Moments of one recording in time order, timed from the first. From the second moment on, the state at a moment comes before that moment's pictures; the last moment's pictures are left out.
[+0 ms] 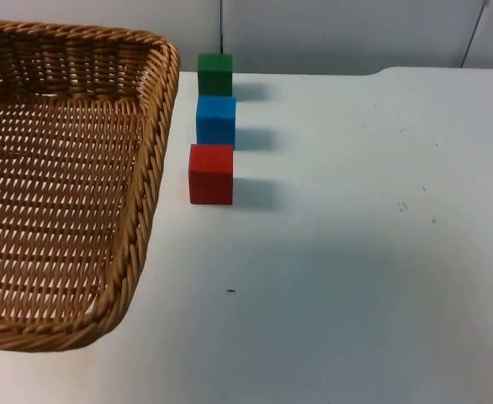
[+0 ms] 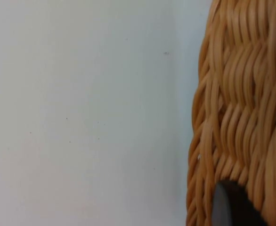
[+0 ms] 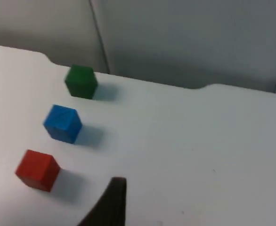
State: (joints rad) right arm 0.11 1.19 -1.18 0.32 0.69 -0.37; left arm 0.26 1.71 -1.14 -0.67 1.16 0.57
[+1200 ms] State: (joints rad) right arm 0.54 2.46 -2.24 0.00 0.79 0.41; left arm 0.26 1.71 -1.14 -0.64 1.14 0.55
